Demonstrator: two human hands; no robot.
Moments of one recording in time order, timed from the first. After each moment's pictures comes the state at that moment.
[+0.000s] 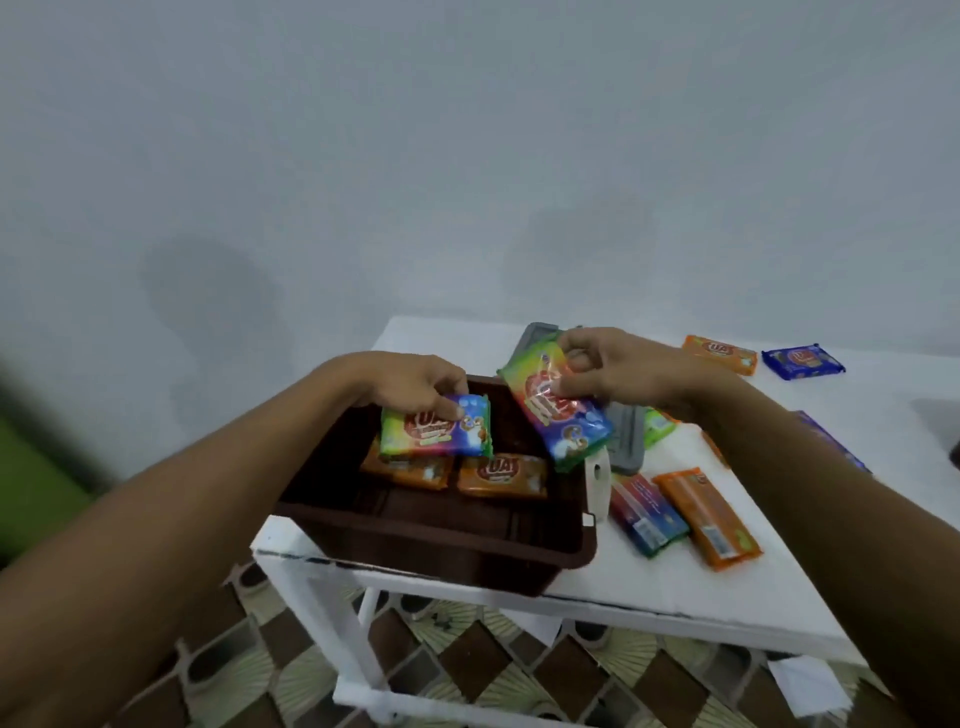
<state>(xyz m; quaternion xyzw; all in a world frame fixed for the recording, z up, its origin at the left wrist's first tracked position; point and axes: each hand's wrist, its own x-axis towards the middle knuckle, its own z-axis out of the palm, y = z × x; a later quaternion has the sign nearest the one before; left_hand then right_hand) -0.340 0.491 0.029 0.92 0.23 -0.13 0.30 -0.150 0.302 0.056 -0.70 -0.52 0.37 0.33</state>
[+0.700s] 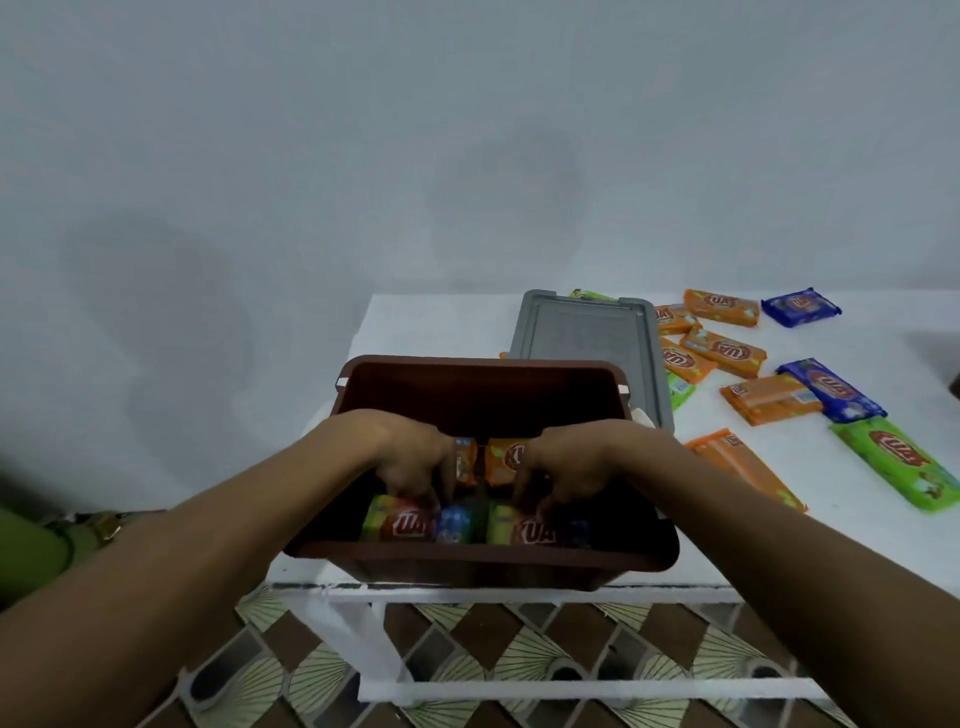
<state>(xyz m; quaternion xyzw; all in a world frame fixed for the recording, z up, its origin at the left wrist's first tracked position) -0.362 0.508 -0.032 0.92 0.08 -0.36 0.11 -0.226 0.353 -0.017 -0.67 -0.65 0.33 -0.15</state>
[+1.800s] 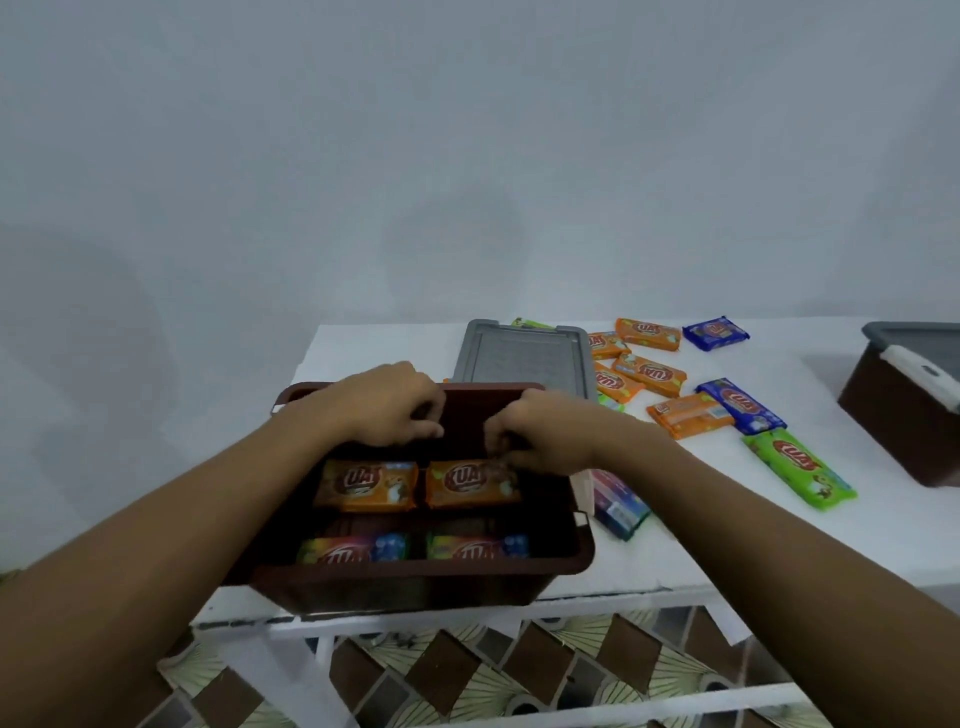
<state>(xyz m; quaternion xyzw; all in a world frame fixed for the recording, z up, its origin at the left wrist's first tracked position) -0.326 0.499 0.009 1.00 0.07 -0.06 0.04 -0.190 0.320 0.008 -0.73 -0.67 0.10 -0.04</state>
